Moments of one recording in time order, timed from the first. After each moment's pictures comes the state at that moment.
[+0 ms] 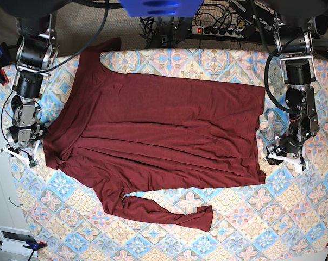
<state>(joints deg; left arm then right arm) -17.0 -25.8 -6.9 59.8 -43.6 -2.6 39.3 25.0 24.8 14.5 48.5 -33.6 27.0 -36.2</state>
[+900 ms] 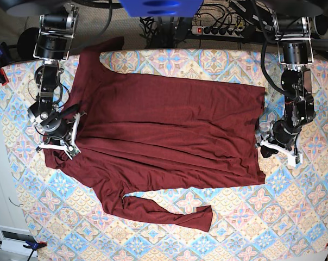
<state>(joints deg) -5.8 -25.7 -6.8 77.5 -43.8 -2.7 39.6 5.3 16.0 12.6 81.7 -18.9 41.6 -31.9</state>
